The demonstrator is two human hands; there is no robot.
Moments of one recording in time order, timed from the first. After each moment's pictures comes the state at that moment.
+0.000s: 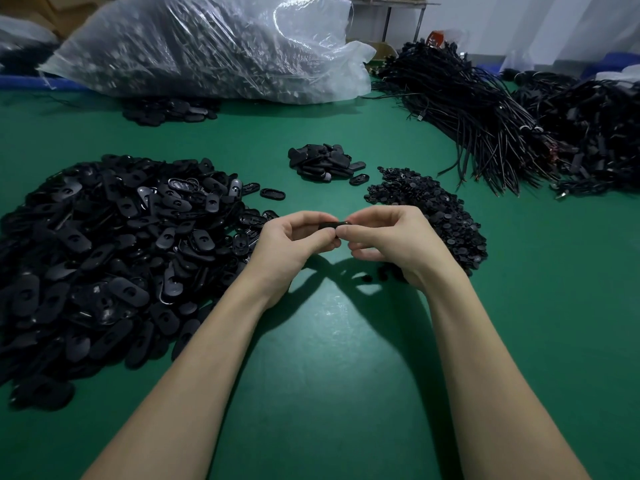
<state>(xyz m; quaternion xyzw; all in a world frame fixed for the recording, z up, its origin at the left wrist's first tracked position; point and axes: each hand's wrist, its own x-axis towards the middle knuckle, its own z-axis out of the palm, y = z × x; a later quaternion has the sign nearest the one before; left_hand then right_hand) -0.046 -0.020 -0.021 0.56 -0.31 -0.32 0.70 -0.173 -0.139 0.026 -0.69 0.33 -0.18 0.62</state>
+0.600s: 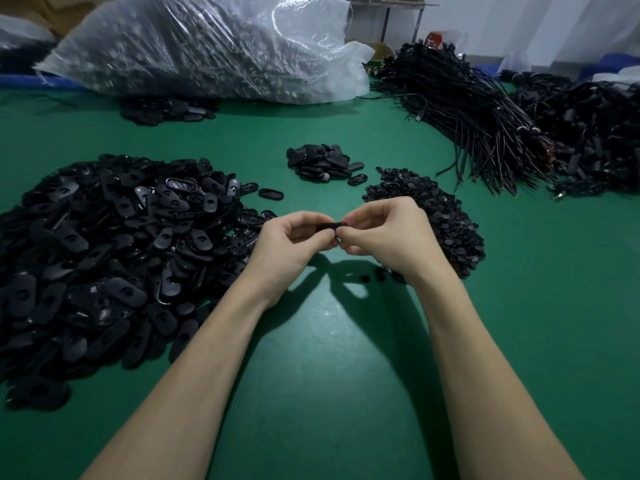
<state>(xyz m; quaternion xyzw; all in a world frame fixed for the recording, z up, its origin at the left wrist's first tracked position) -0.046 -0.021 -0.023 0.59 -0.32 -0.29 0.68 -0.169 -0.133 0.028 -0.76 0.34 -0.22 0.51</state>
